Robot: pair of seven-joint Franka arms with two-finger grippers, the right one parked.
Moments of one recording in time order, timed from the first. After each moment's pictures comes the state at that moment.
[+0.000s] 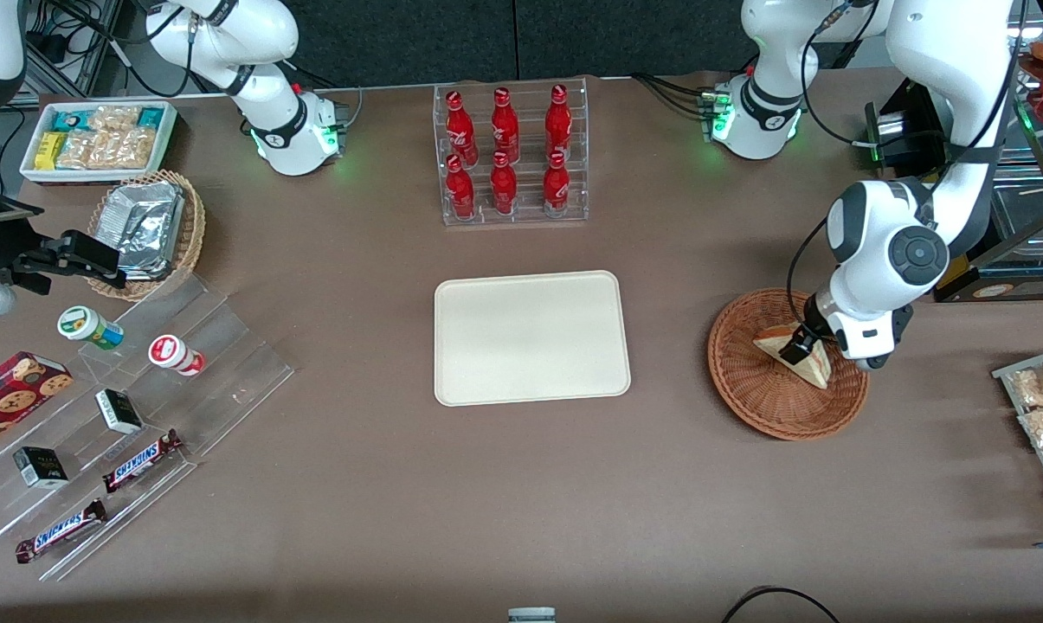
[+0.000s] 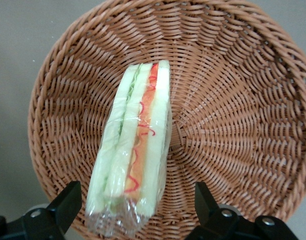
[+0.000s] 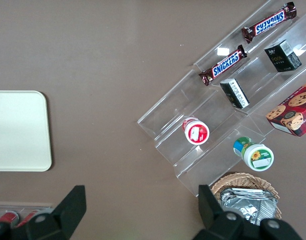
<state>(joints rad) -0.02 0.22 -0.06 -2.24 0.02 2.40 -1.02</state>
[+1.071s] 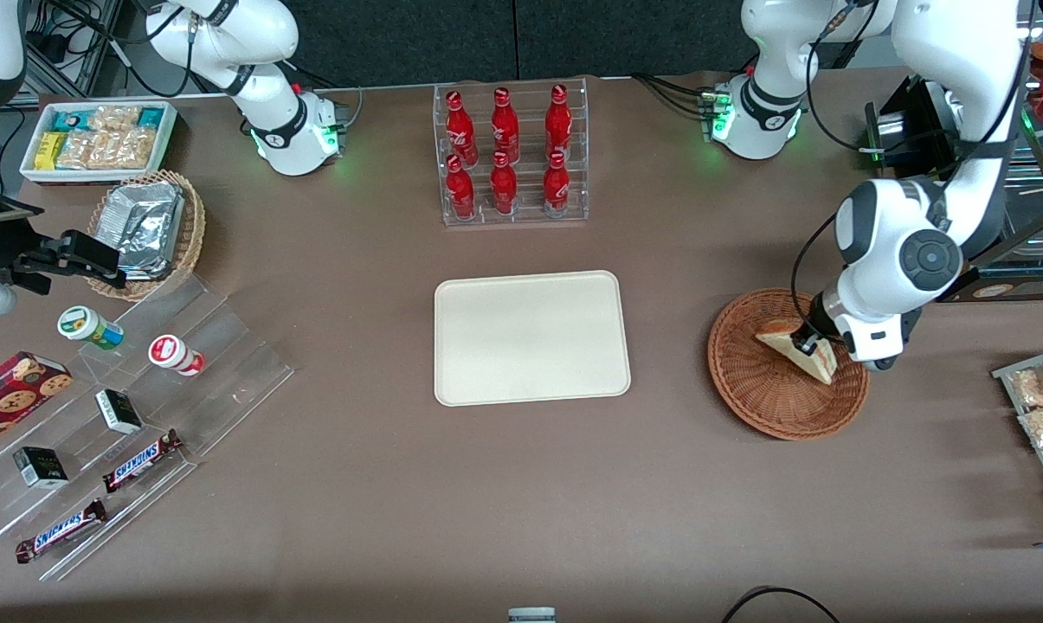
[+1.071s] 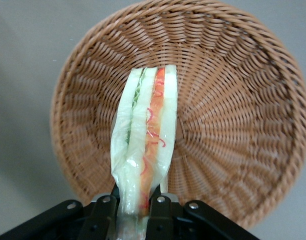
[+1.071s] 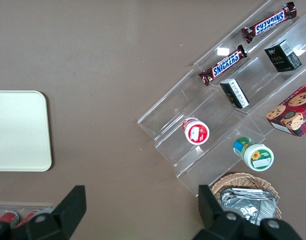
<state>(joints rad) -0.04 0.17 -0.06 -2.13 0.03 2.18 -1.03</state>
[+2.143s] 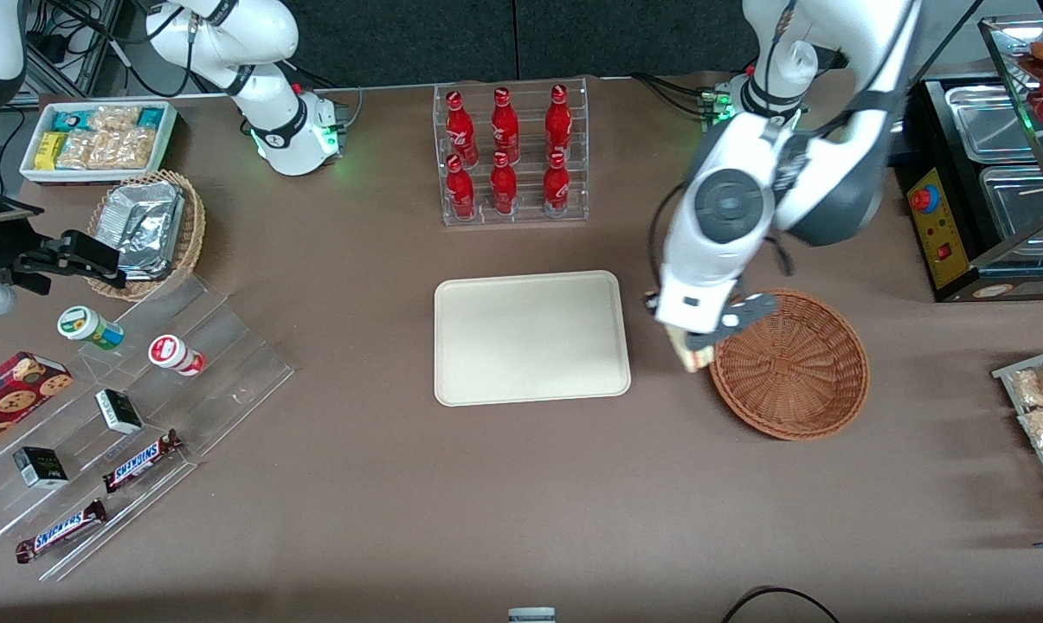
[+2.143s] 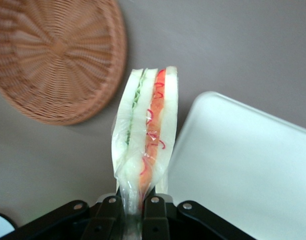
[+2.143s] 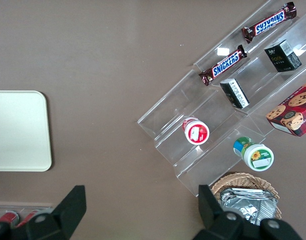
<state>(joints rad) -0.50 0.32 -0.08 -1.64 0.04 1.79 -0.99</state>
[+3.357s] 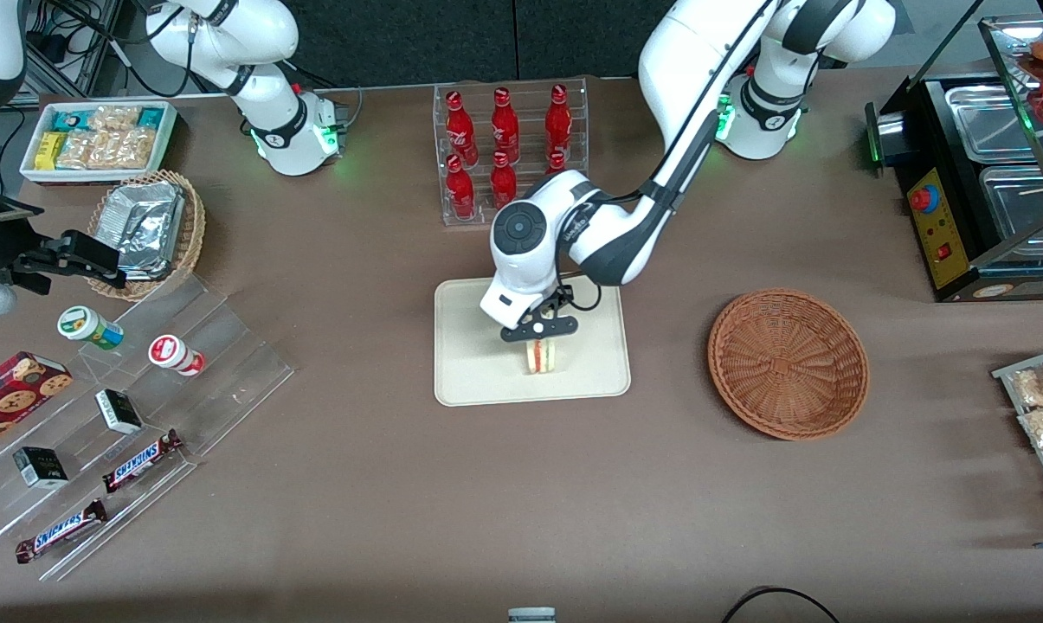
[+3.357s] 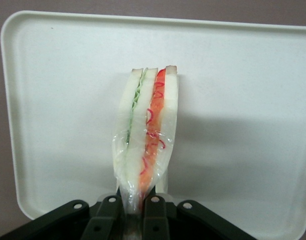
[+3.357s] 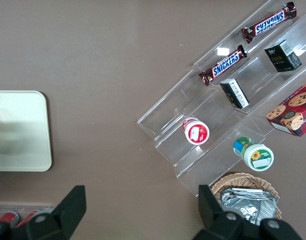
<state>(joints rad) -0.77 0.67 -0.08 -1.51 0.03 2.10 -0.96</state>
